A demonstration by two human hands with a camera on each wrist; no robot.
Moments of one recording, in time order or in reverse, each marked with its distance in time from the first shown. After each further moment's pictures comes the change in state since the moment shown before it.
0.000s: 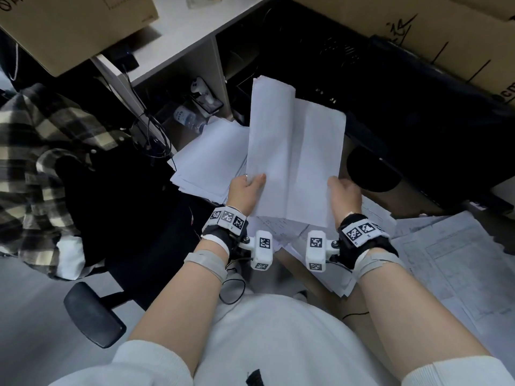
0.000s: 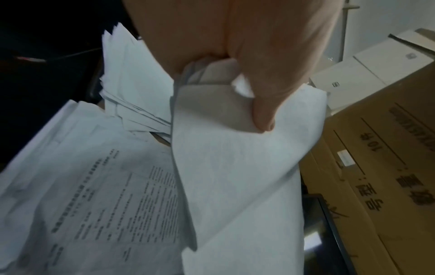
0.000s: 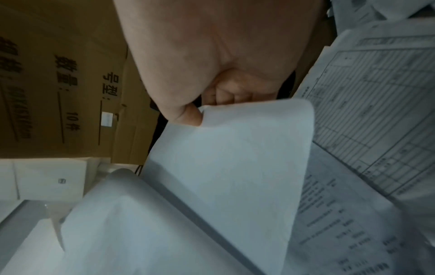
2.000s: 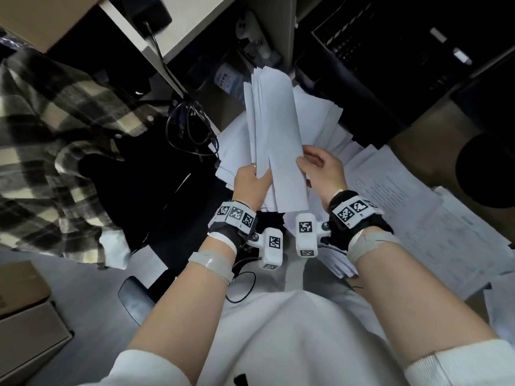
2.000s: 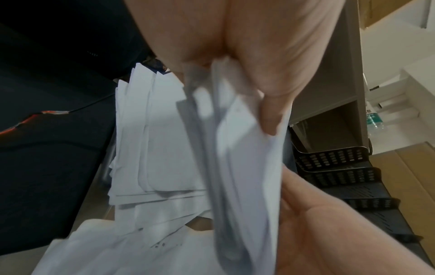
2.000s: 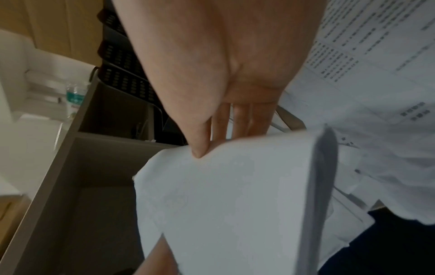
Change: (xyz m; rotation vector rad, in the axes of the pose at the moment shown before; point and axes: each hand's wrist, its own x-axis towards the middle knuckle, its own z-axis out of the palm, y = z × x) left_hand 0.161 -0.029 -0.131 0.171 0.085 -0.204; right_hand 0.064 -0.025 0.272 0.047 -0.360 0.096
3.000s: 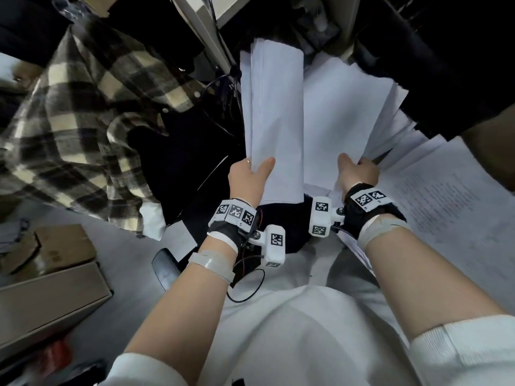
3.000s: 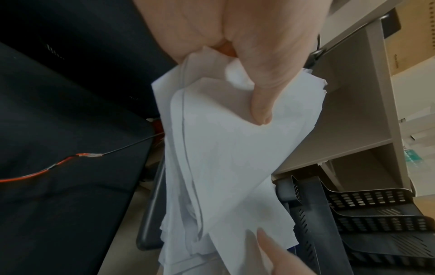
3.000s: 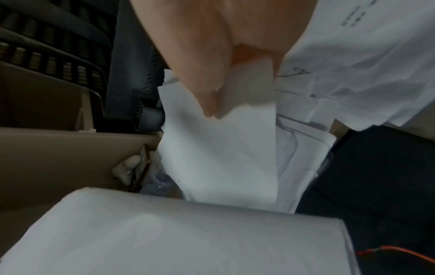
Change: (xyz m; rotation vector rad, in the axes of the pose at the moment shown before) left_hand -0.003 -0.043 -0.072 -0.029 0.245 -0.010; right_hand 0.023 0.054 0.041 -0.136 0.284 0.279
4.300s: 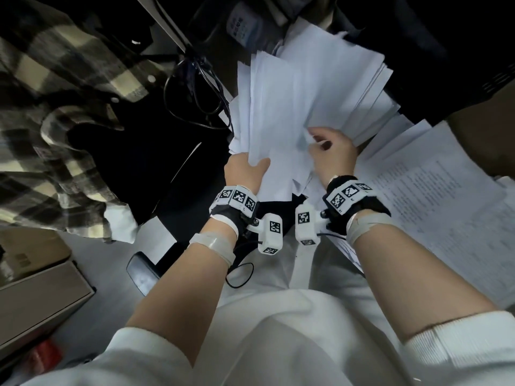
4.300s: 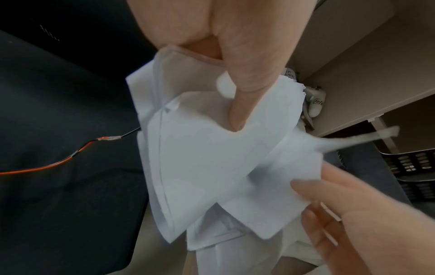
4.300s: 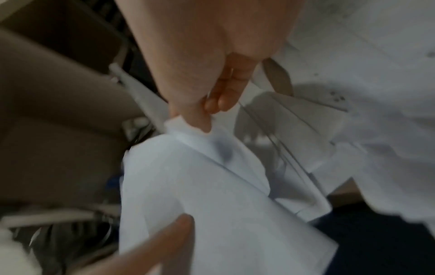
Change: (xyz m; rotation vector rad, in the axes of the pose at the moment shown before) left_hand 0.043 -0.023 0.057 0.404 -0.082 -0.095; right_hand 0.026 -0.002 0.012 -0.191 -0.103 -0.496
